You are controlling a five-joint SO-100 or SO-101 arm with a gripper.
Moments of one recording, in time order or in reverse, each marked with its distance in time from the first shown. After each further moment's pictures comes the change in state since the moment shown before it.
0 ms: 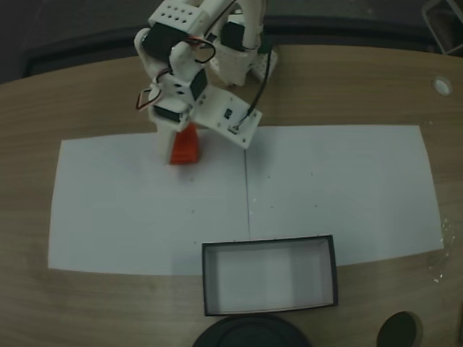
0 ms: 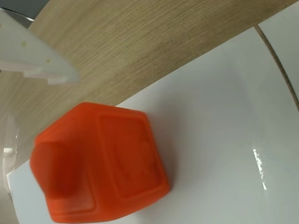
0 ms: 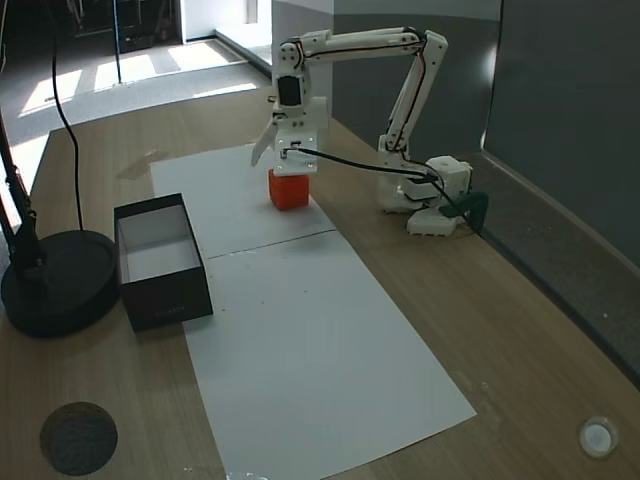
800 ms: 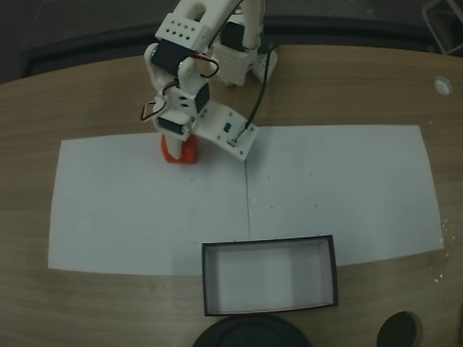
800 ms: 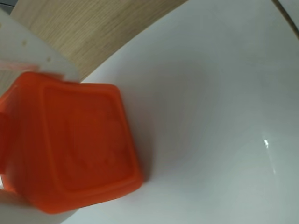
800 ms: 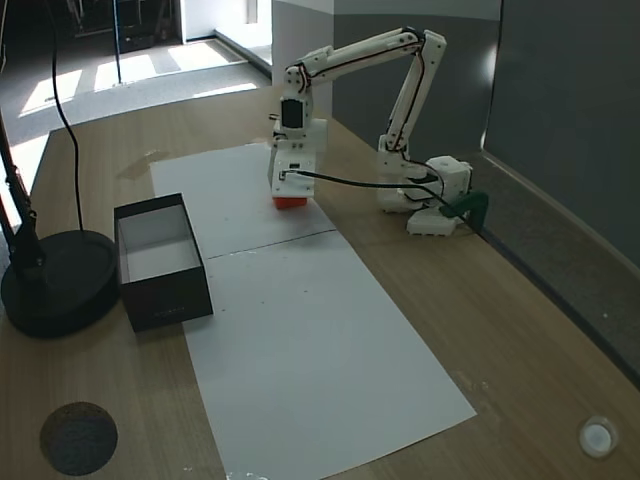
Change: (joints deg) arm 0.4 -0.9 8.9 -15.0 -0.5
